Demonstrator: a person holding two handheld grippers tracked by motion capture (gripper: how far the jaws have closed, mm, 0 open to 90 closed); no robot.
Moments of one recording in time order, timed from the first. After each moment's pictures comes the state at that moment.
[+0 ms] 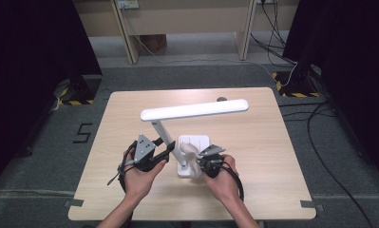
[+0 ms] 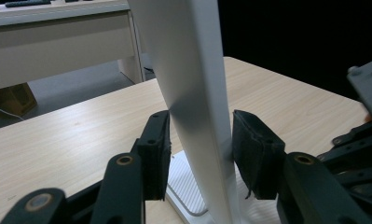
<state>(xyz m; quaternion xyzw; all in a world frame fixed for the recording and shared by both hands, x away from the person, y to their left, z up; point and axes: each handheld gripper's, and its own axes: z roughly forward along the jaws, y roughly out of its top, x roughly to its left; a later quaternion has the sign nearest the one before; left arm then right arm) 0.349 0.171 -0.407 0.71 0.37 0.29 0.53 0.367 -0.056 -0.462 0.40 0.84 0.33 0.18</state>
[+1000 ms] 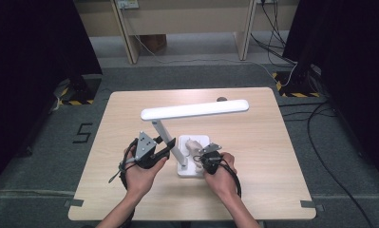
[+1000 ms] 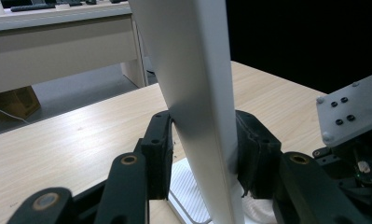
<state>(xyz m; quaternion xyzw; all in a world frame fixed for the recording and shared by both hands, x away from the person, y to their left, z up) 0.354 0.168 -0.405 0.71 0.37 0.29 0.53 0.386 -0.059 -0.484 0.42 0.84 0.28 0.21</state>
